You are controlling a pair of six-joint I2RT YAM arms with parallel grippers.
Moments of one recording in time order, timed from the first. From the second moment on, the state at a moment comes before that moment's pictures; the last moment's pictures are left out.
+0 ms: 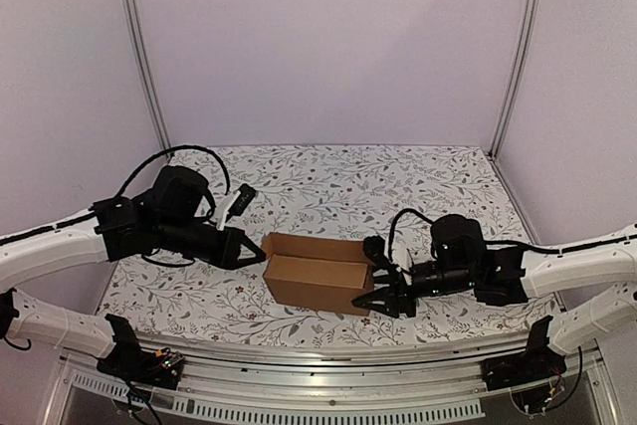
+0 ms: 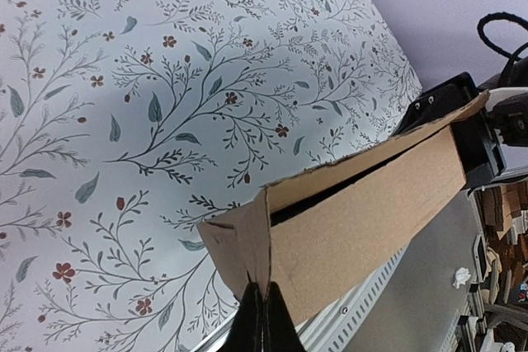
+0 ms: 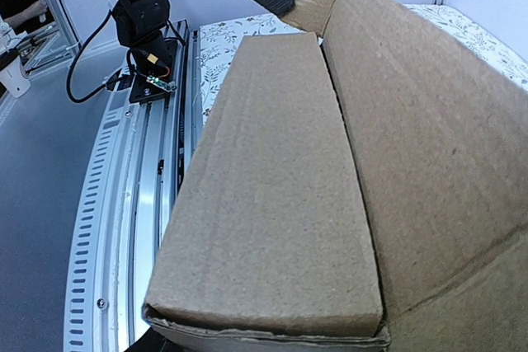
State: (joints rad) left arm -0.84 1.09 0.81 -0.45 0.30 -0.51; right arm 1.04 1.25 0.56 0.25 -0.34 -0.04
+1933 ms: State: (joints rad) left arm -0.99 1.21 0.65 -0.24 0.09 -0.56; right arm 1.10 1.60 0.31 0.93 -0.16 0.07
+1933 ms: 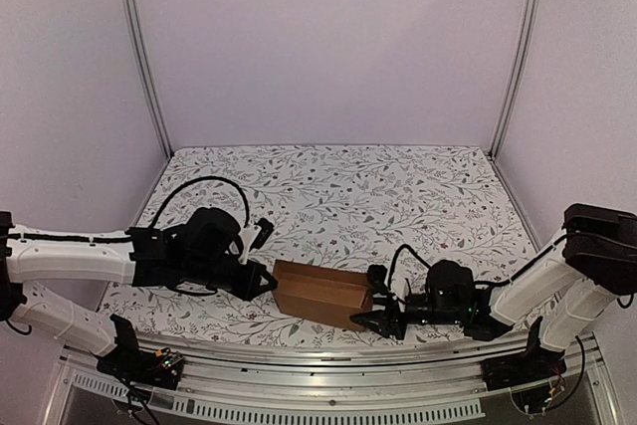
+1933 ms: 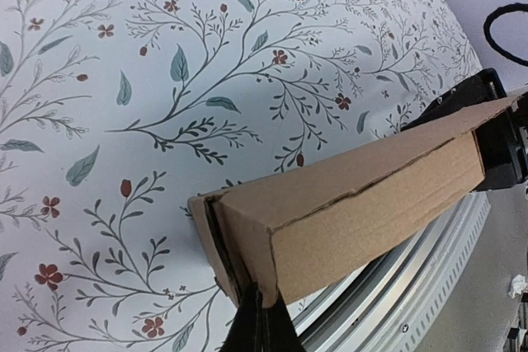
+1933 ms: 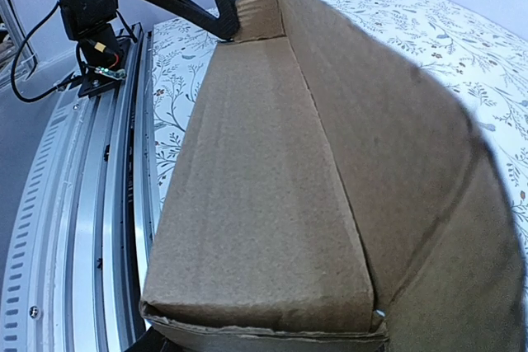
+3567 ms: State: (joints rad) left arm -1.09 1.33 0.77 -0.35 -0.11 -0.59; right arm 1.13 1.65 0.29 1.08 0.08 0.07
